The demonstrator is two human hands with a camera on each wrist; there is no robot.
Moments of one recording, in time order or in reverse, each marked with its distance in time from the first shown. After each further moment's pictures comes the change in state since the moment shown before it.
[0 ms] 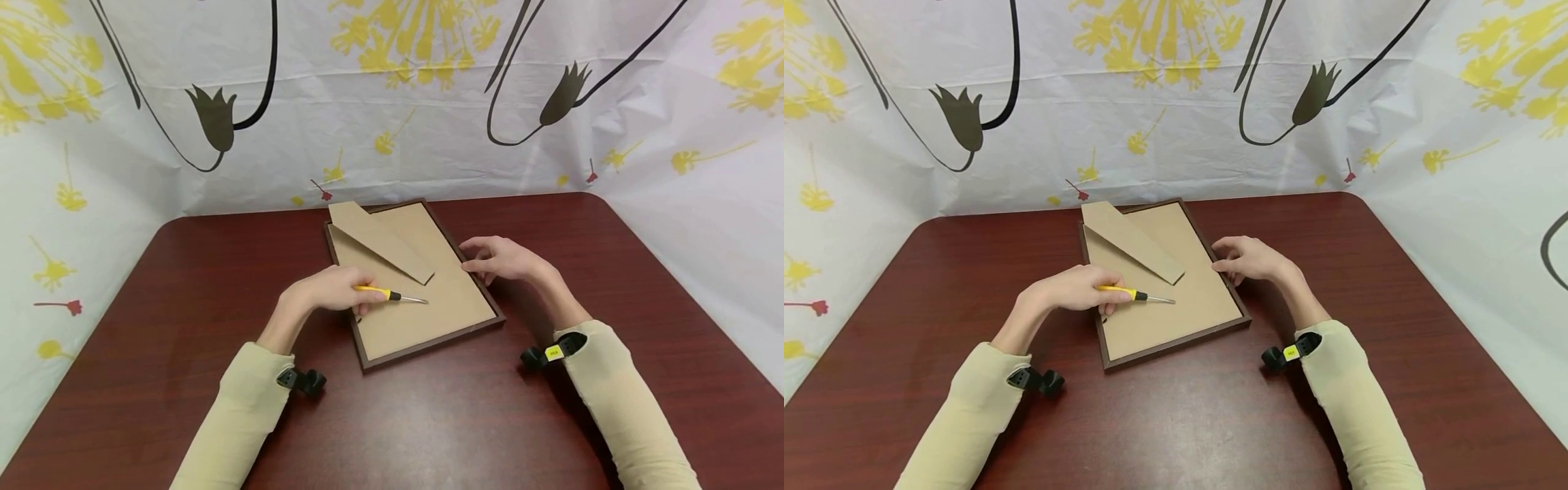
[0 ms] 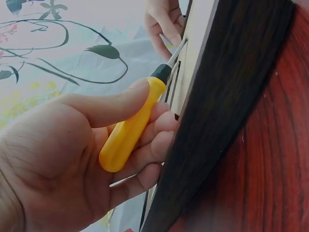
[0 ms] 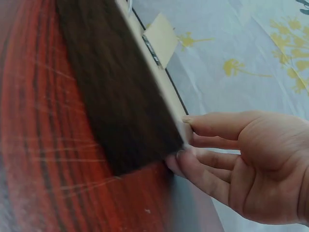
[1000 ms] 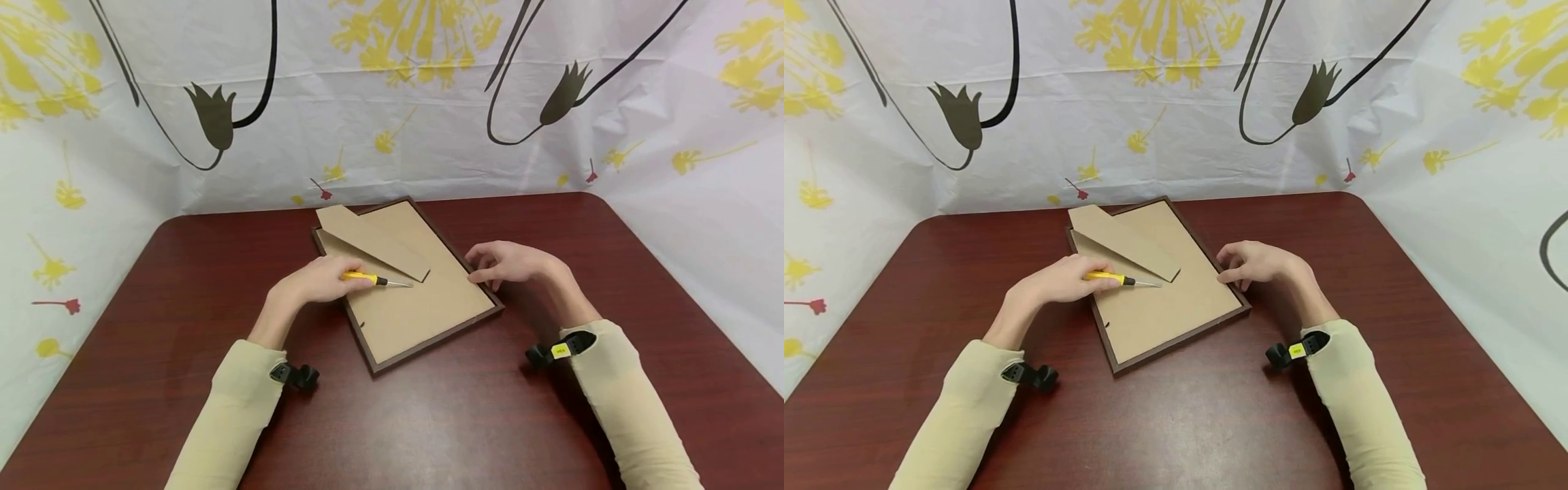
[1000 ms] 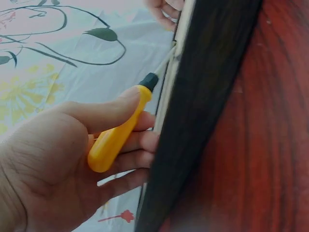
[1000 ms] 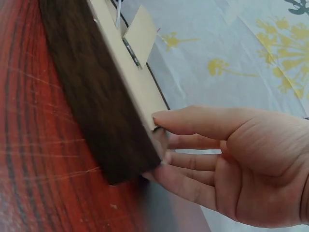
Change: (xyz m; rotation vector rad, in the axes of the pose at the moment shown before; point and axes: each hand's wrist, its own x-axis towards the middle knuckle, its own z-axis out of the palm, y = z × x) left_hand 0.000 -0.024 -0.005 0.050 0.172 0.032; right_hand -0.012 -0.005 -0.011 -0.039 -0.171 -0.019
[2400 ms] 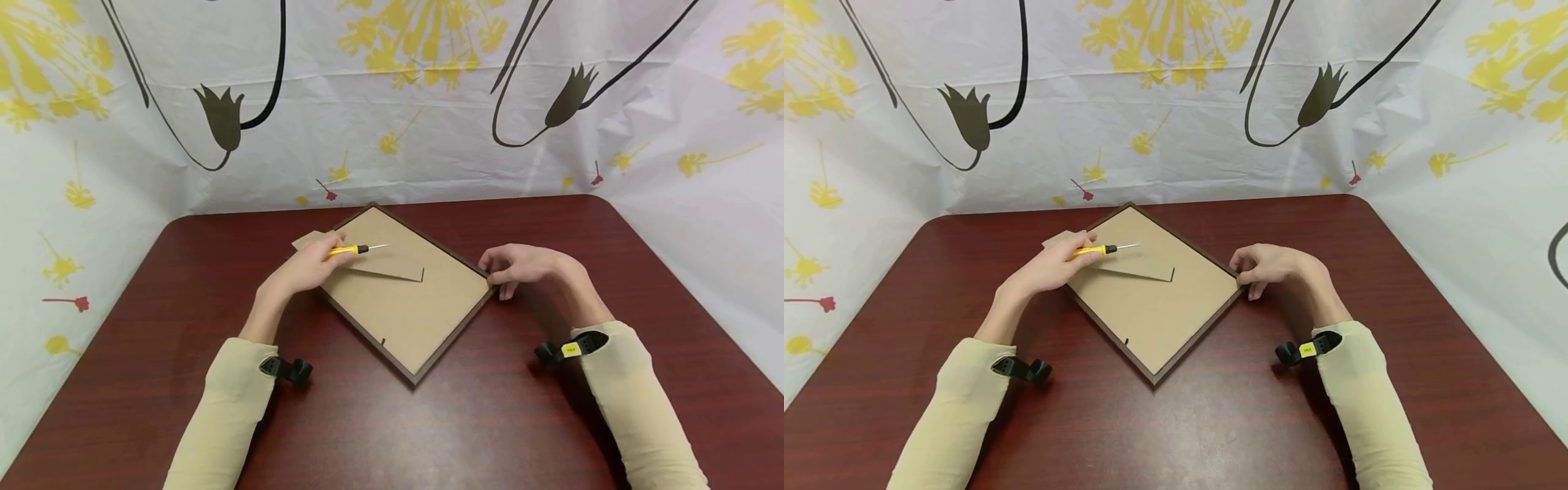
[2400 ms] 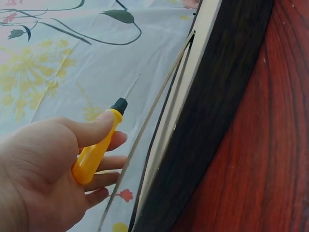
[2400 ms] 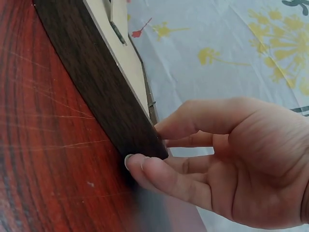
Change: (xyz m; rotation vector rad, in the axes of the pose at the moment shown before) left_hand -0.010 -0.018 -0.015 -0.111 0.284 -0.033; right_hand -0.006 0.009 -0.008 0.135 -0.097 0.018
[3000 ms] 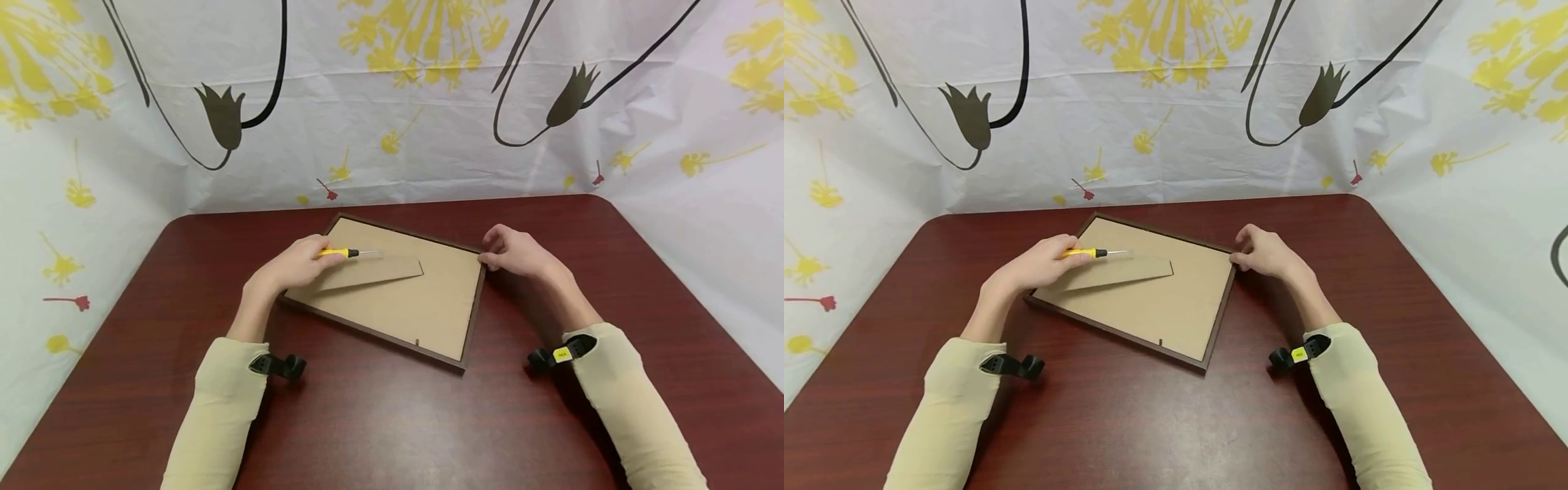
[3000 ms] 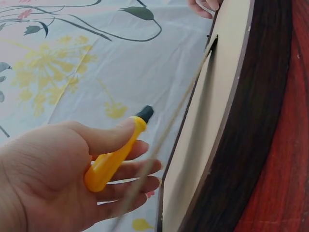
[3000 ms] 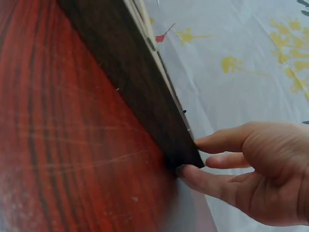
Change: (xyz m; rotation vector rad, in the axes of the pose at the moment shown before) left_hand -0.007 -0.002 -0.018 0.090 -0.092 -0.041; right_hand 0.013 -0.002 0.011 -0.192 0.483 0.017
